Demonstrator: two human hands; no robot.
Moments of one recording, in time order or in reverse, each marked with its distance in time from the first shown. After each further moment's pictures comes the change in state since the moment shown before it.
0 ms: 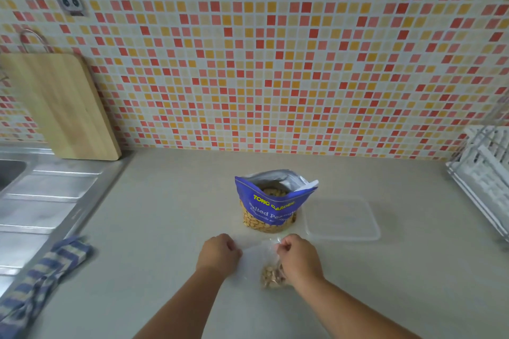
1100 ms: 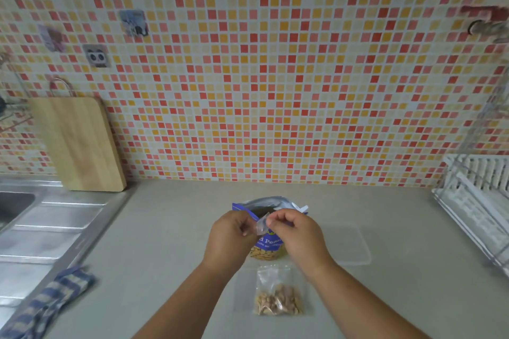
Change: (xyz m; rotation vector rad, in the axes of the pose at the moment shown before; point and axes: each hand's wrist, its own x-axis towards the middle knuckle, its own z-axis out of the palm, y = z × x) left_hand -0.058 0.088 -0.071 -0.305 0.324 0.584; right_hand -0.038 -0.077 -0.094 0.534 0.020 -0.340
